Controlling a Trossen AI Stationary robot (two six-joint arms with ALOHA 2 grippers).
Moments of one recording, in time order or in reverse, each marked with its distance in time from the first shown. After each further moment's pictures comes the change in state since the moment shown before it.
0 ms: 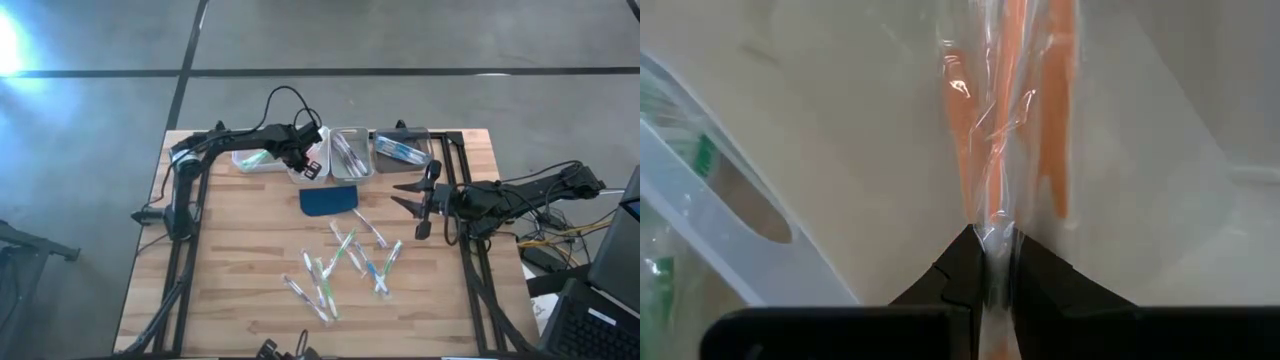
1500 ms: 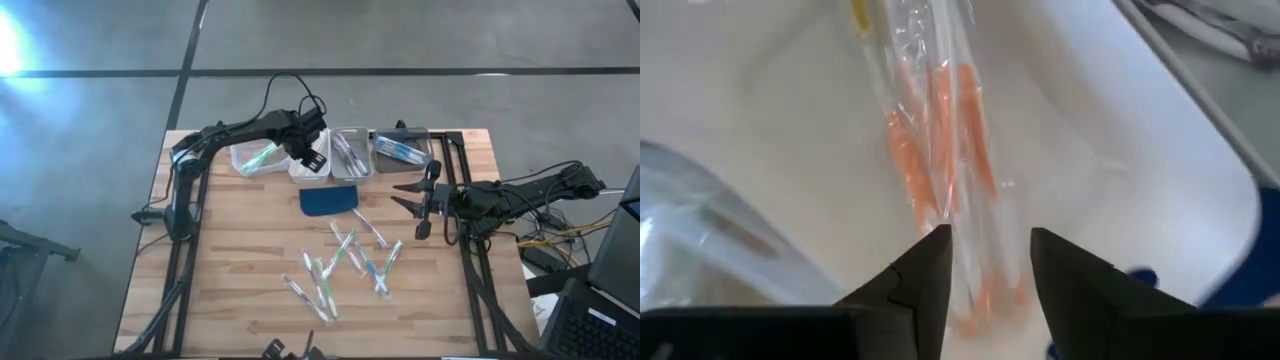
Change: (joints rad) left arm -0.001 0.000 0.211 -0.188 0.105 0.080; right arm 0.000 0.000 0.000 -0.003 0.000 0.001
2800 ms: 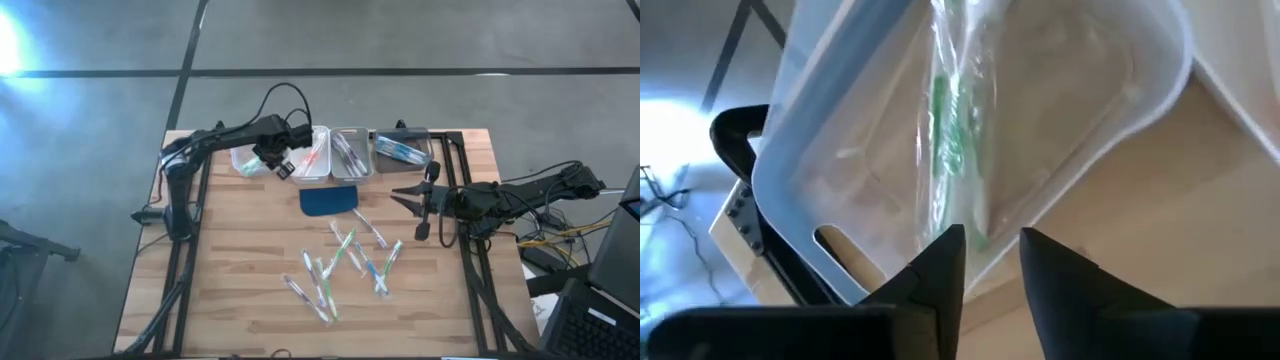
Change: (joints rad) left arm -0.030 -0.096 -0.092 -0.407 -0.421 -0.054; right arm 0.000 0.000 0.000 -0.045 0.000 -0.012
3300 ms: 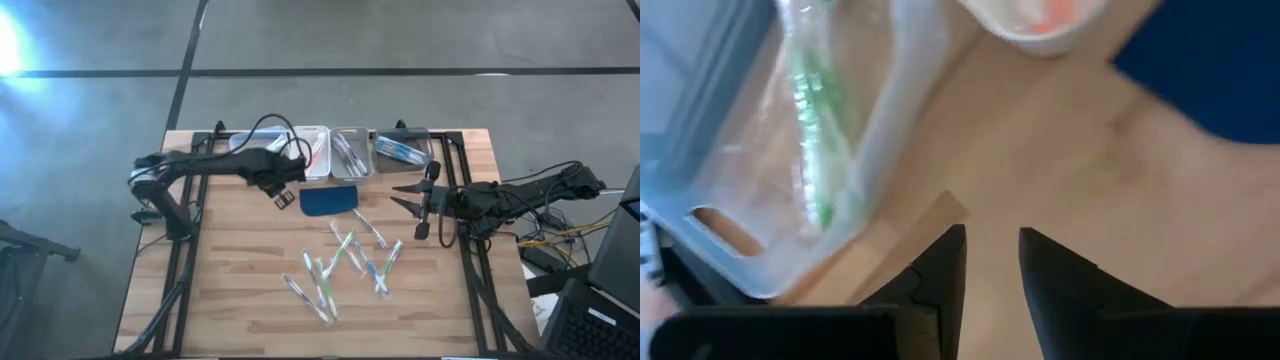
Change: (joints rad) left arm -0.246 -0.240 -0.274 0.194 0.071 -0.076; right arm -0.005 0.000 0.000 0.002 0.000 -0.031
